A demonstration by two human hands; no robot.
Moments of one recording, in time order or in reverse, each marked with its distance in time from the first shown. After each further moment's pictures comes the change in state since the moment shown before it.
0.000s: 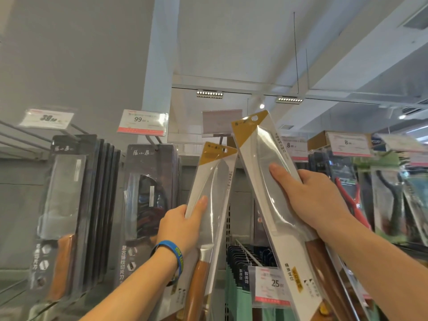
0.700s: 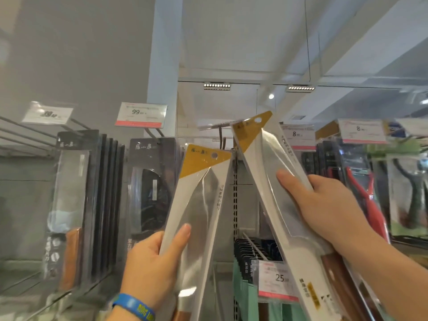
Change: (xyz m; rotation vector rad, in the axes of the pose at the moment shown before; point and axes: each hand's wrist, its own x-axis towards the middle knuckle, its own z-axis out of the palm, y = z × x) left_hand -0.071 -0.009 -0.047 -0.056 0.080 0.049; right_hand -0.013 0.026 0.000 -0.055 -0.028 -0.031
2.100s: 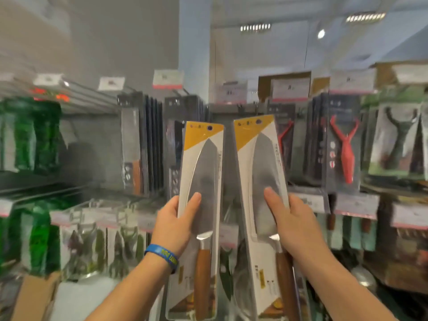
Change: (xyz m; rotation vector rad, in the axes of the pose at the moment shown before) left_hand -0.142 0.080 -0.020 -0.041 0.067 -0.264; right_hand -0.157 0.034 -0.029 0.512 -0.387 0.285
